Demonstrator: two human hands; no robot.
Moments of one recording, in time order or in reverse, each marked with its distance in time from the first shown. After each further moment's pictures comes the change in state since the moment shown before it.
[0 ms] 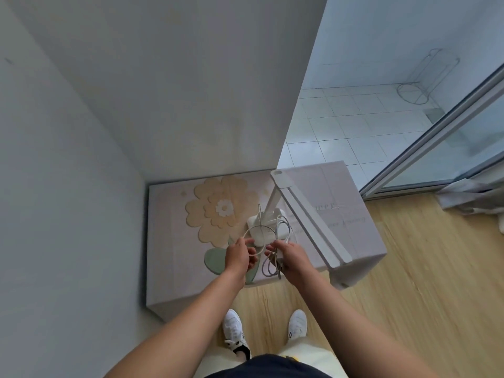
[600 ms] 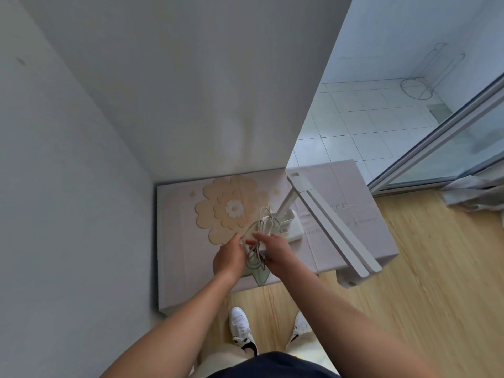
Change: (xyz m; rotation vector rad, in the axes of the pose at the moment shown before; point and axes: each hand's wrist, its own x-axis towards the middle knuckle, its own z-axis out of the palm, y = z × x) left_hand 0.033 0.010 -0.058 0.972 0.131 0.430; right_hand 0.016 0.003 0.084 0.026 -0.062 0.045
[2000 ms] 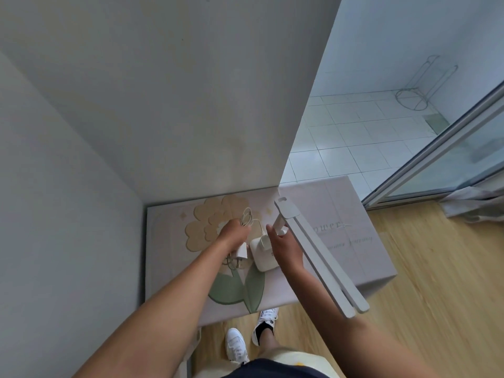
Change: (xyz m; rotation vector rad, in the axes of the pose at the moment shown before) left_hand 0.088 0.094 -0.043 -0.225 -0.282 -0.112; right_hand 0.005 -0.074 -0.025 -0.610 0.282 -0.329
